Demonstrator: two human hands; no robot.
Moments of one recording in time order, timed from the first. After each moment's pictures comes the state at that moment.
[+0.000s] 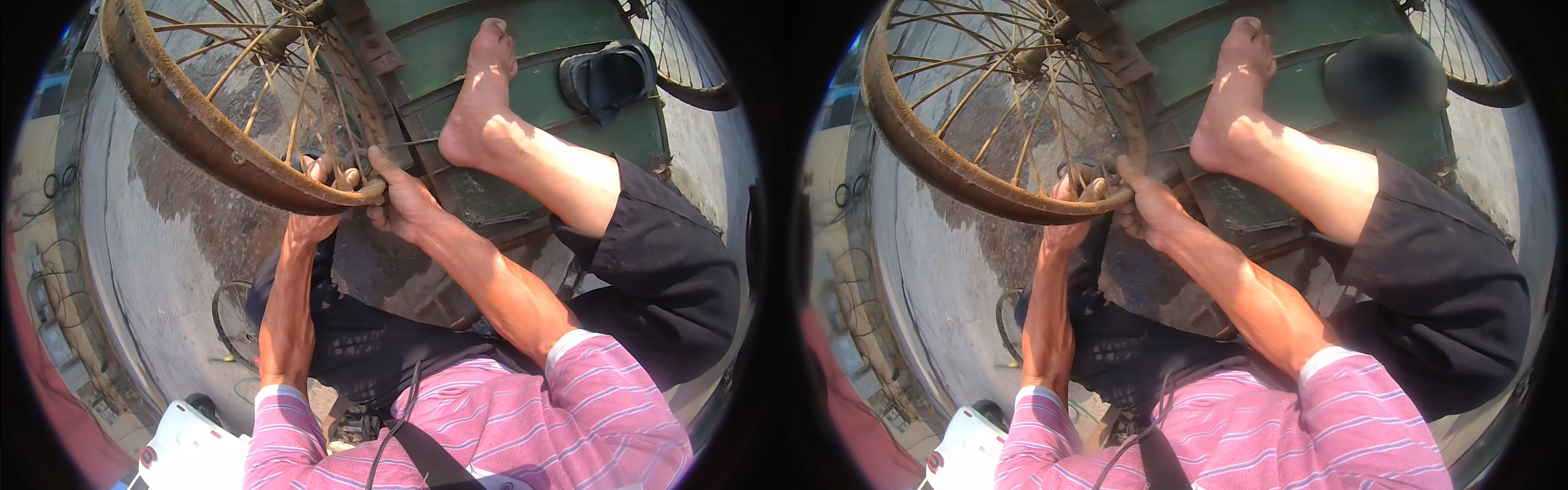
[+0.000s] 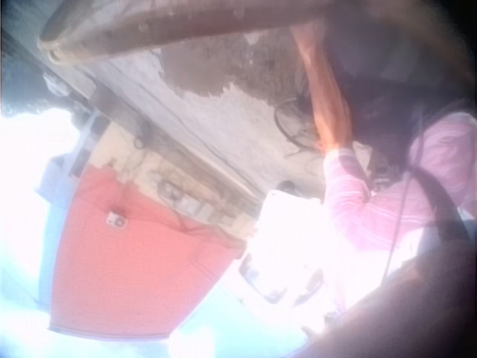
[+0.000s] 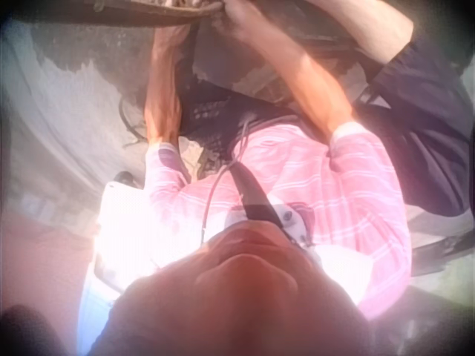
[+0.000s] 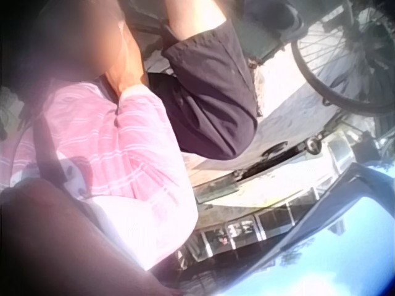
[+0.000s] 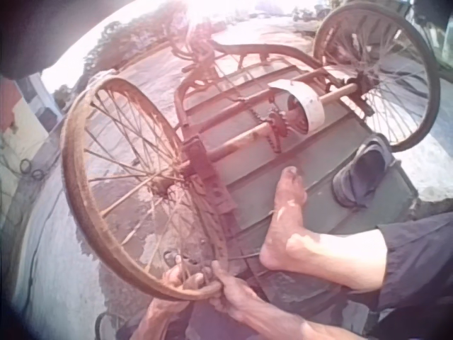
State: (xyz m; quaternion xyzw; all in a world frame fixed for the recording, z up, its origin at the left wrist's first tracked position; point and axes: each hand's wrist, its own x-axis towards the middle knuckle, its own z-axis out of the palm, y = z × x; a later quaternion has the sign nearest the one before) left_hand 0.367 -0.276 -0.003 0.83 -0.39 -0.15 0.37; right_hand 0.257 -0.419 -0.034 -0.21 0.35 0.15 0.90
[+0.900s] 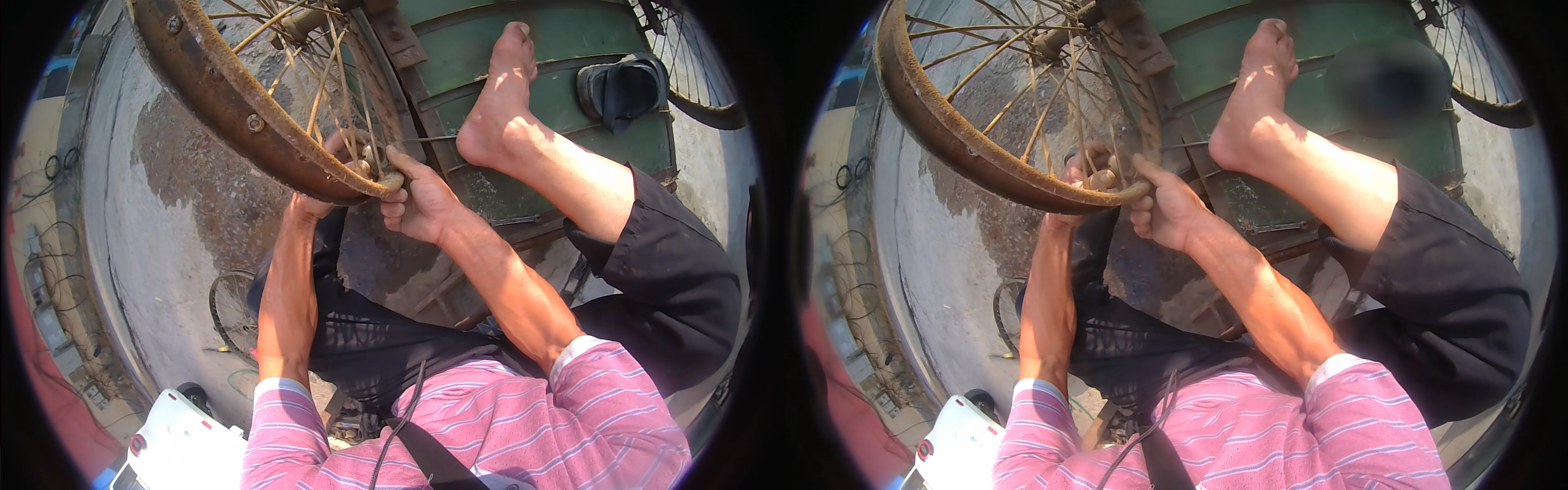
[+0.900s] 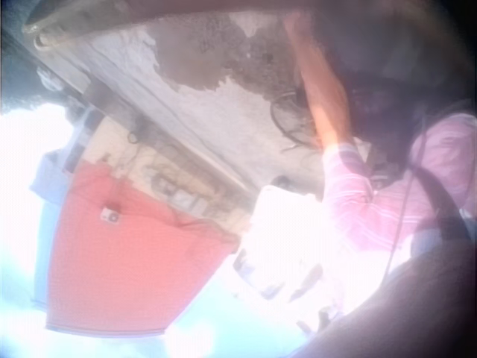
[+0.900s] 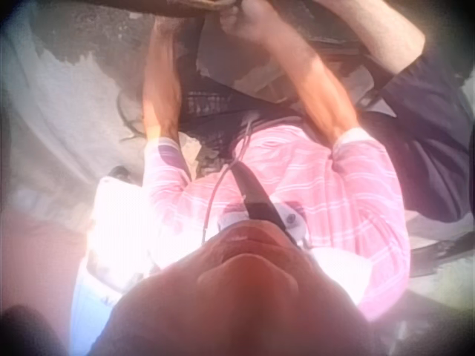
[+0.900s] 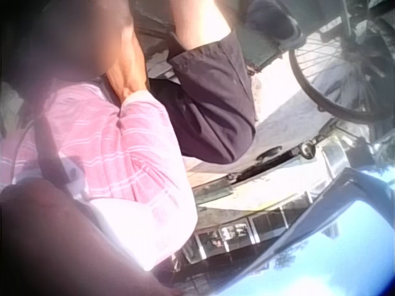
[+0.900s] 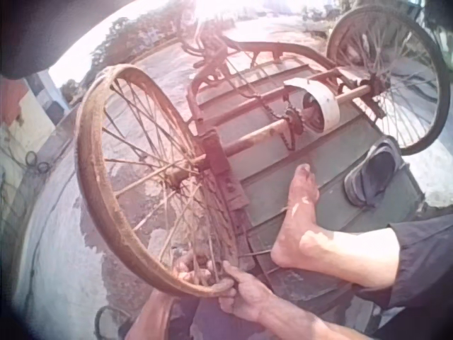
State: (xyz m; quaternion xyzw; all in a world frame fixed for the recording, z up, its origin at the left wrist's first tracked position) left_hand 0.397 -0.272 -0.021 0.59 -0.22 -0.46 0.62; right_hand 0.251 -0.429 -0.027 -0.08 0.26 0.19 0.94
